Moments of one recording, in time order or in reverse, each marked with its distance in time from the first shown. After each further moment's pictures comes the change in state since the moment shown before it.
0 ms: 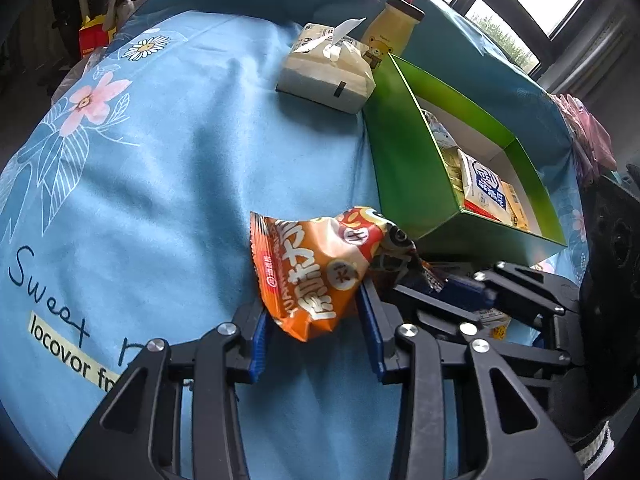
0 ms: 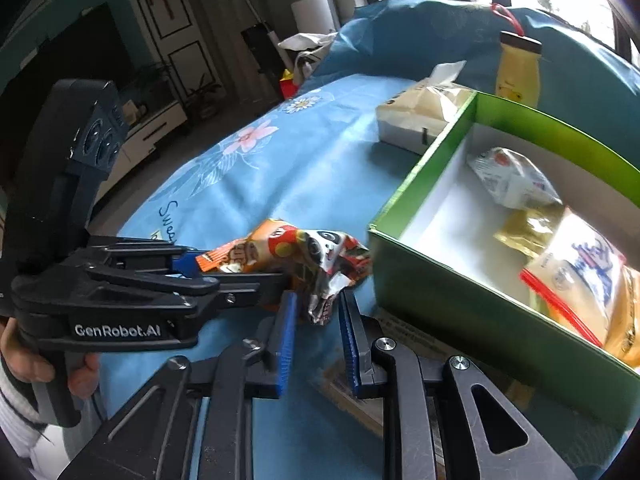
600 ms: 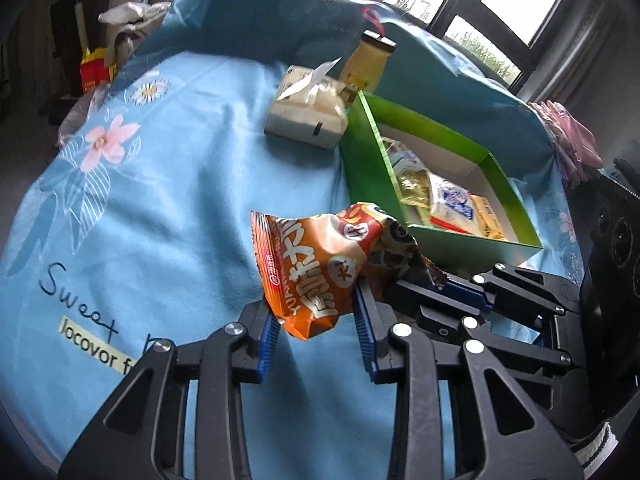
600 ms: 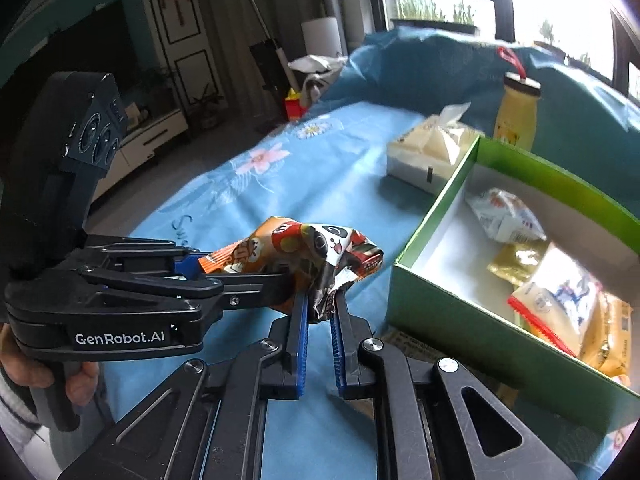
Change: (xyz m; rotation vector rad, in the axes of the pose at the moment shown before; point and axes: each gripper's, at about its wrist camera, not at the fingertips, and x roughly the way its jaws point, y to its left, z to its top) left arm -0.047 -0.016 -0.006 0.058 -0.115 -0.008; right arm -0.038 0.024 0.003 -0.049 -0.113 -0.036
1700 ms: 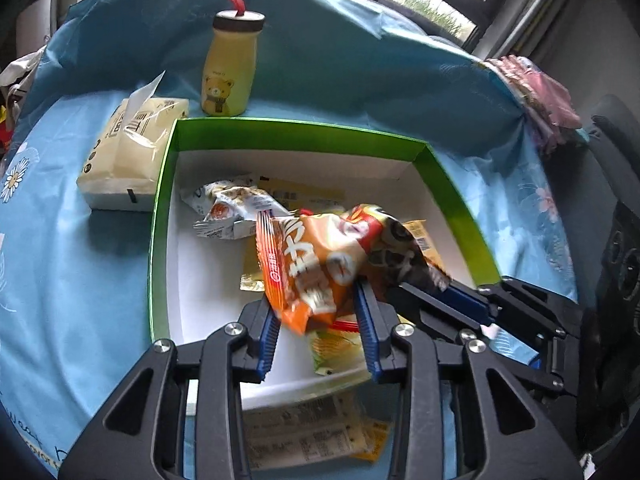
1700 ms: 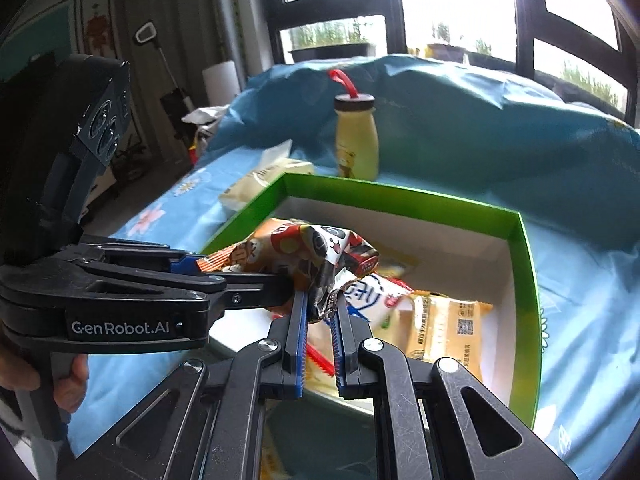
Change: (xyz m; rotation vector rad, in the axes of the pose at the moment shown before) left arm 0.102 -0.123 0.076 0.151 0.104 -0.093; right arm -0.053 -0.136 -0.009 0.185 -0.084 -0.237
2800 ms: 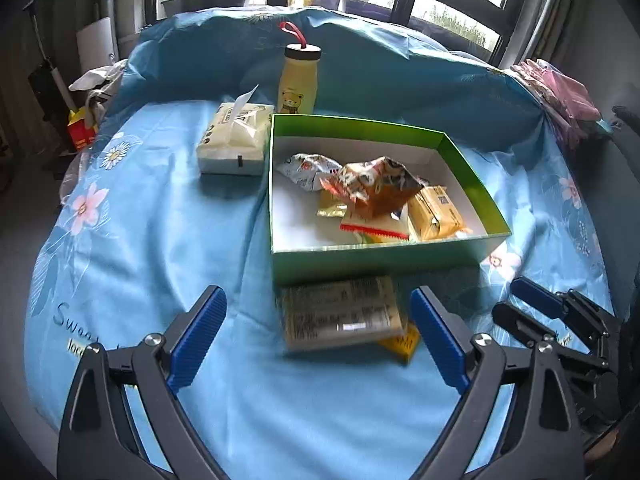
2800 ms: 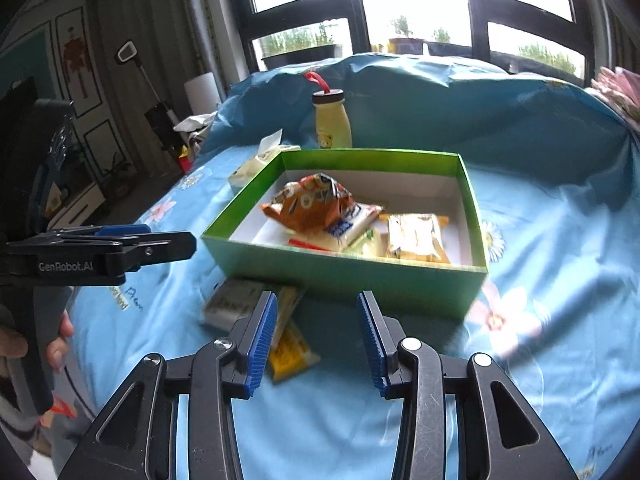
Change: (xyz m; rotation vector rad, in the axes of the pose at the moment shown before) left arm -0.101 -0.002 -0.082 0.003 -0.090 0.200; right arm -0.096 0.020 -0.065 0.112 -0.013 -0.050
